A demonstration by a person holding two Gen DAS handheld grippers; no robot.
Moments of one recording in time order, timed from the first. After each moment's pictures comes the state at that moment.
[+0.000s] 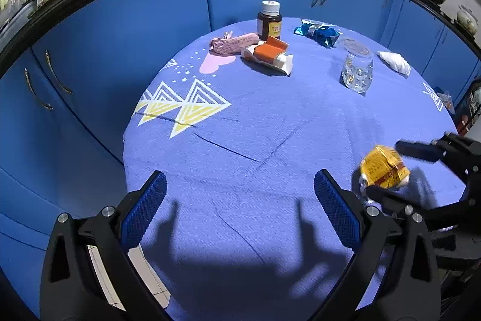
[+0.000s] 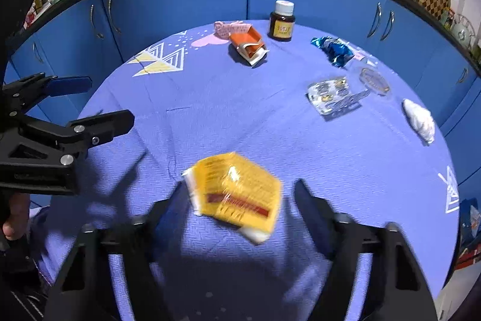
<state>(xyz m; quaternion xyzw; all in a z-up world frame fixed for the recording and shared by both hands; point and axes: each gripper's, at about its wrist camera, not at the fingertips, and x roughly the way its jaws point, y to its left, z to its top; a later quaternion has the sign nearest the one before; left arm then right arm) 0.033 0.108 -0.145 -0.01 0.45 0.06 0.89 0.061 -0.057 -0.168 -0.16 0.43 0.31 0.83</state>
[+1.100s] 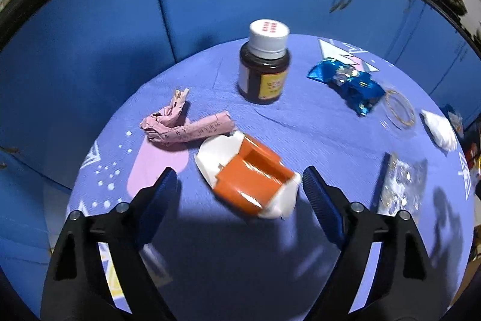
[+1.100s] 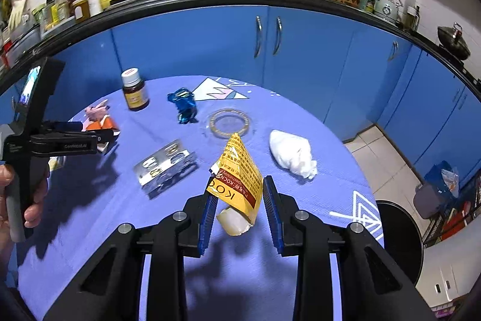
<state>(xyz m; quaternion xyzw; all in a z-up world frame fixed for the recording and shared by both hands) 0.228 0.111 -0.171 -0.04 0.49 0.06 0.87 0.176 -0.176 -0.119 -0.08 0.38 0.16 0.91</state>
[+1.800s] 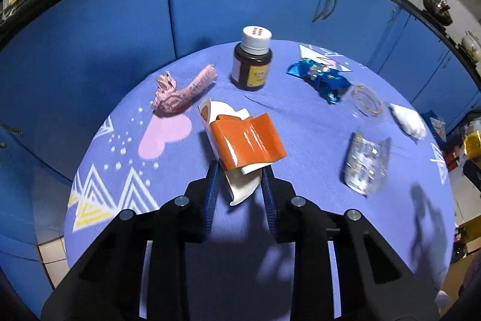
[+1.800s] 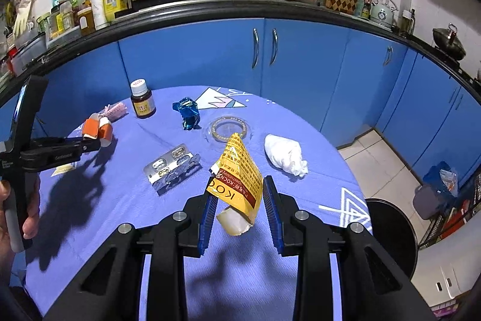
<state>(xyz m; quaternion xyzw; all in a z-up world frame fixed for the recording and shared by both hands) 0.169 0.103 -0.146 -0.06 0.47 0.03 0.88 0.143 -0.193 -0.094 -0.07 0.36 0.16 0.92</state>
